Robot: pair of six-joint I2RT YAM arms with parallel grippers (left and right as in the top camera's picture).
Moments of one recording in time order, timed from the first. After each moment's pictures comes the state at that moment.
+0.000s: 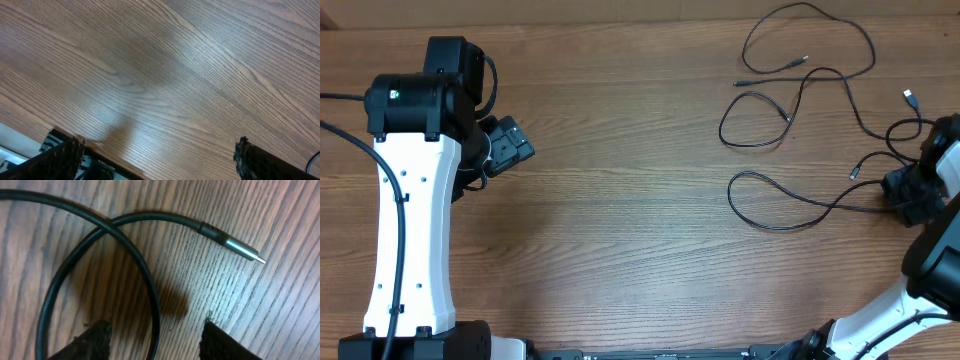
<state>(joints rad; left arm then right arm) -0.02 1.61 1.84 -1.67 -0.11 -0.64 -0.57 1.97 1.31 -0.88 0.20 0.70</state>
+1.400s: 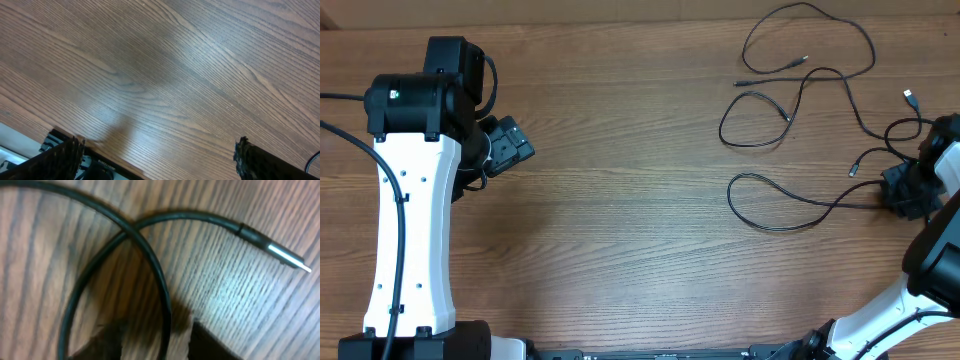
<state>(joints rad) -0.02 1.61 1.84 -1.67 -0.11 -0.64 -0.57 1.98 1.31 -0.83 0.14 0.67</state>
